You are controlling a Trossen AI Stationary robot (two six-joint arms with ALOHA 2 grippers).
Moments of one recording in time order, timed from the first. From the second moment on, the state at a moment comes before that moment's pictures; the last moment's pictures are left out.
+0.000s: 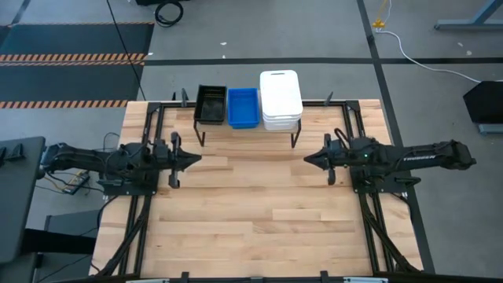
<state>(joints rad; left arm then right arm) -0.09 0.43 0.23 0.33 -0.19 -0.01 -0.04 0.47 0.19 0.14 0.01 0.18</state>
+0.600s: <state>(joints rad) -0.09 0.24 0.07 0.28 -0.27 -0.04 -0.04 0.32 0.01 0.28 -0.11 0.08</state>
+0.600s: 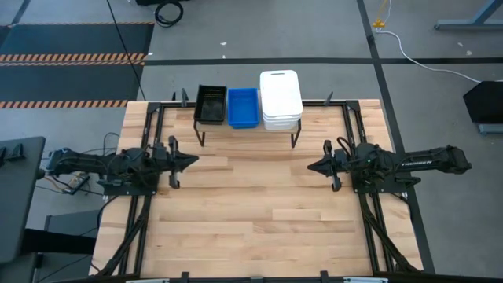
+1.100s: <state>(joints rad) -0.08 0.11 0.07 0.18 -0.26 0.02 -0.06 0.32 0.01 0.27 -0.08 0.07</state>
